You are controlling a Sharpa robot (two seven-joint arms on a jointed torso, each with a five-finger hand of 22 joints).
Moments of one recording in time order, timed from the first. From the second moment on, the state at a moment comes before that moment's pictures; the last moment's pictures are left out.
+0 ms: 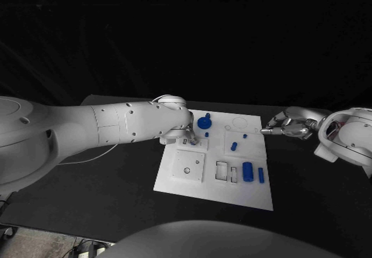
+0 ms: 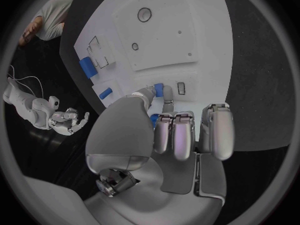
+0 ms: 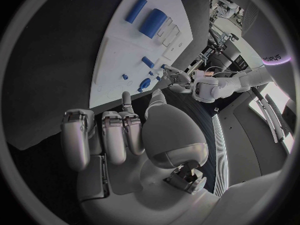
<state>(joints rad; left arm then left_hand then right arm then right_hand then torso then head) 1.30 -0.47 -0.22 1.25 -1.06 0.12 -0.70 1.30 -0.07 0.37 0.25 0.25 0.99 0.03 0.32 0.93 1.47 -0.04 1.57 1.31 1.47 -0.08 1.57 1.31 0.02 1.47 0.03 1.46 1.31 1.35 -0.96 -0.23 1.48 -1.11 -0.04 -0.09 1.21 0.19 -0.32 0.28 0.27 0.81 0.10 0.28 0.59 1.46 0.03 1.57 1.31 1.47 -0.02 1.57 1.31 0.01 1.46 0.09 1.47 1.31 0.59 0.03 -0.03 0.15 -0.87</state>
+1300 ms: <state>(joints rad) 1.30 -0.44 -0.22 1.20 -1.02 0.13 -0.70 1.33 -0.10 0.39 0.25 0.25 1.01 0.06 0.39 0.99 1.47 -0.05 1.57 1.31 1.47 -0.10 1.57 1.31 0.02 1.47 0.01 1.46 1.31 1.35 -0.96 -0.23 1.48 -1.11 -0.03 -0.09 1.21 0.19 -0.32 0.28 0.28 0.81 0.10 0.28 0.59 1.47 0.03 1.57 1.31 1.47 -0.02 1.57 1.31 0.03 1.46 0.09 1.46 1.31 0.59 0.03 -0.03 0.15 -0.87</state>
